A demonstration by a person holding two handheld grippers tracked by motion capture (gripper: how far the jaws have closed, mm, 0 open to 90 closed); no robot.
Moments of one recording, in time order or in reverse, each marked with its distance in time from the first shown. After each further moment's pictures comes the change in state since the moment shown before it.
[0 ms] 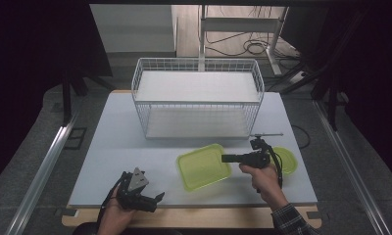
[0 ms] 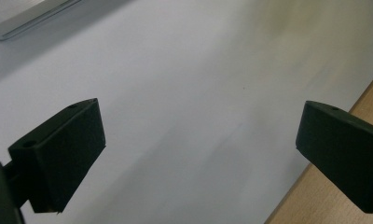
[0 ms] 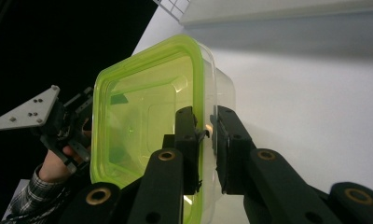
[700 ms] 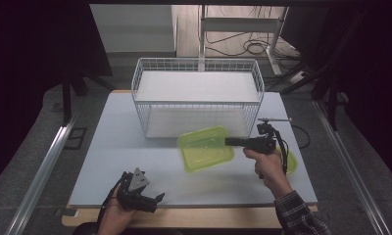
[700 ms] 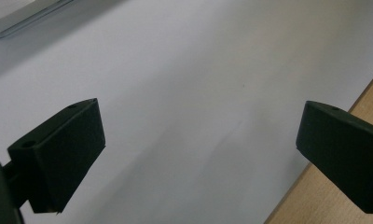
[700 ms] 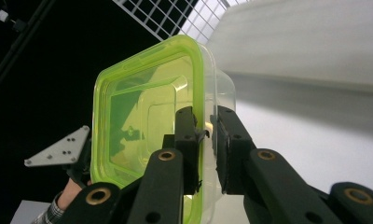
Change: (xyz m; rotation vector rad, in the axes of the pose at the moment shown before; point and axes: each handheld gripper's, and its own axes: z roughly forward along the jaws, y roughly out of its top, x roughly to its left) left arm 0.000 0.000 0.001 0.006 -0.004 0.002; right arm 0.020 0.039 -0.022 -0.100 0.015 -0.027
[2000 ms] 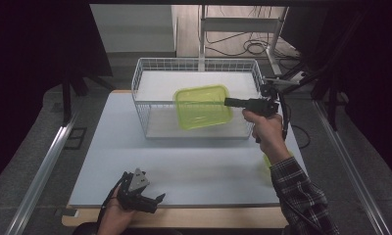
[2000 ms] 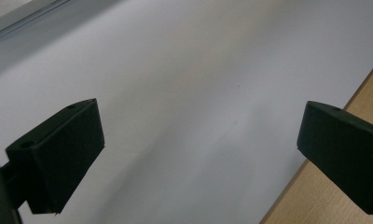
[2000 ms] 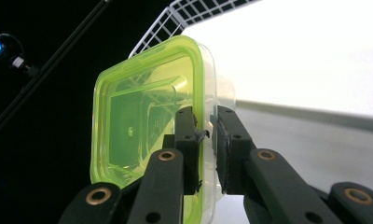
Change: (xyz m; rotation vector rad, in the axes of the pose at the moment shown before) left arm 0.000 0.000 0.000 -0.001 -0.012 0.012; right arm 0.048 0.093 -0.010 -0.144 -0.027 -0.050
